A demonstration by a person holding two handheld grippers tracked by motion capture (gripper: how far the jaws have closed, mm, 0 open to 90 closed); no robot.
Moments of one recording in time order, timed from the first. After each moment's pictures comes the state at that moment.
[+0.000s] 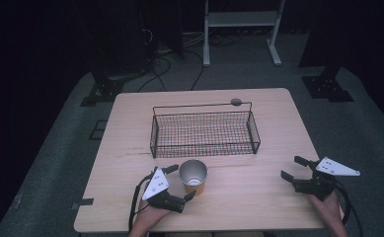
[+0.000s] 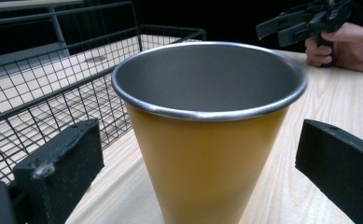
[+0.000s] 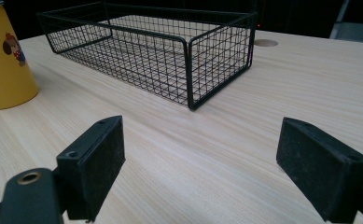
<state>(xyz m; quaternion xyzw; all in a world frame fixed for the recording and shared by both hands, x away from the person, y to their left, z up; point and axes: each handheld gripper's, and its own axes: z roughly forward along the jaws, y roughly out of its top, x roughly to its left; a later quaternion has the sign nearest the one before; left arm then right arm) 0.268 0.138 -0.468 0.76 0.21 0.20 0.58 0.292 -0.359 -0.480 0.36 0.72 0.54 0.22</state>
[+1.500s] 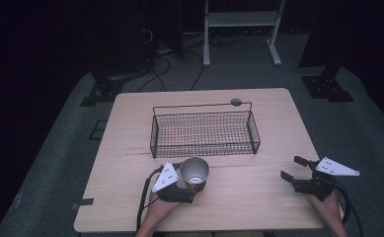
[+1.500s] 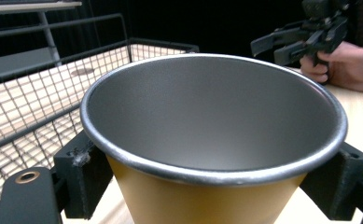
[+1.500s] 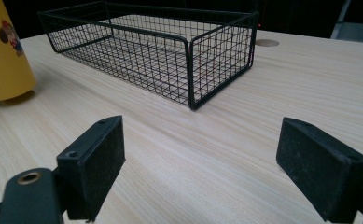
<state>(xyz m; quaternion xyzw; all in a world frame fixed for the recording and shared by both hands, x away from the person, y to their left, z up) 0.283 0.113 -0.456 0.75 0.20 0.18 0.60 0.292 -0.358 -0.480 0.36 0.73 0.54 0.22</state>
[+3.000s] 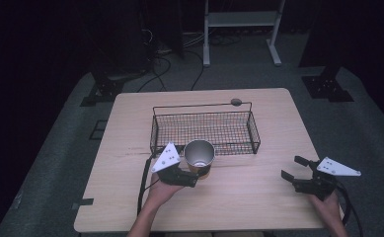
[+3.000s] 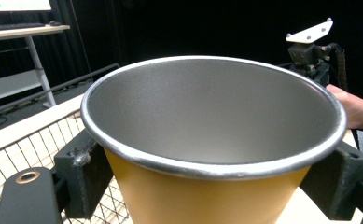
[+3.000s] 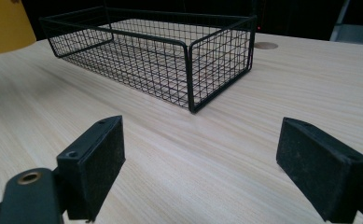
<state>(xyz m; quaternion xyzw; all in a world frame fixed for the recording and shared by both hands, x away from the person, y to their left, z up) 0.309 0.104 -0.402 0.75 0.17 0.17 0.62 0.292 -0.360 -0.479 0.36 0.72 0.55 0.22</state>
